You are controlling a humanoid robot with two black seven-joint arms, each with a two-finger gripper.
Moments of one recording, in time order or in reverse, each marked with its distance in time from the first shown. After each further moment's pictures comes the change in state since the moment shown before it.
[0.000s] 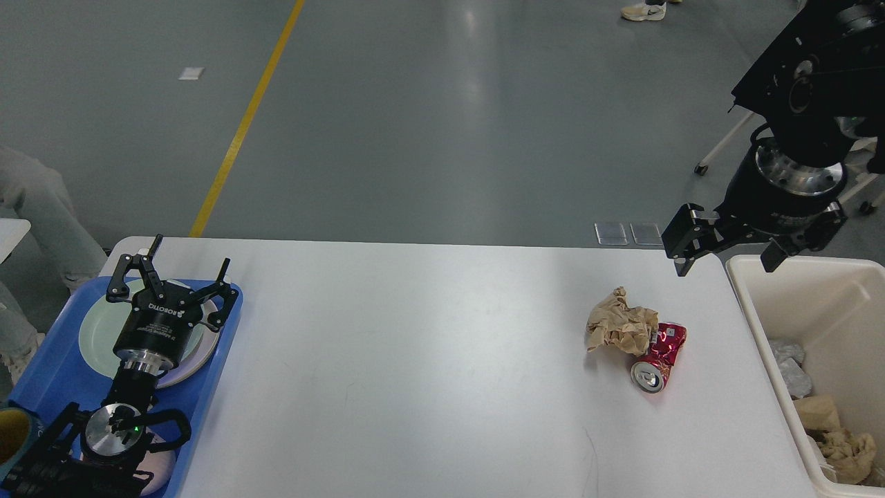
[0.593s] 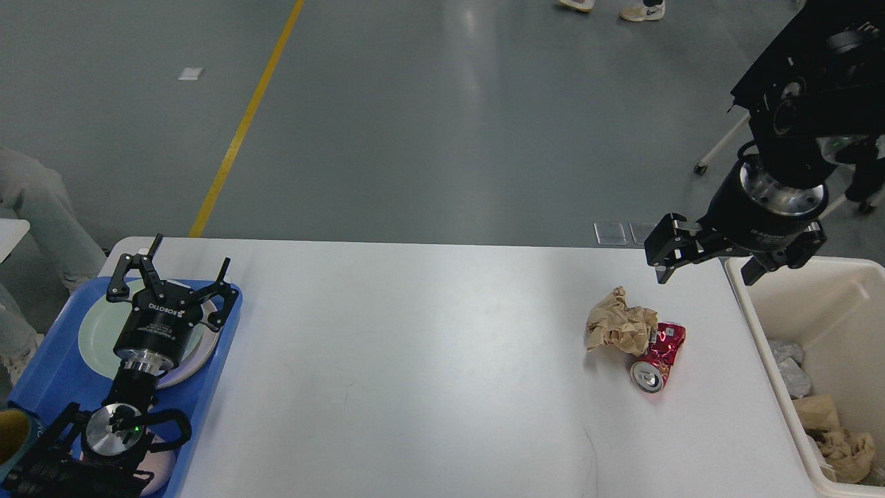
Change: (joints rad) left arm 0.000 -0.001 0.000 -0.002 0.000 0.000 0.000; right arm -0.019 0.023 -0.012 0.039 0.042 -0.092 0.003
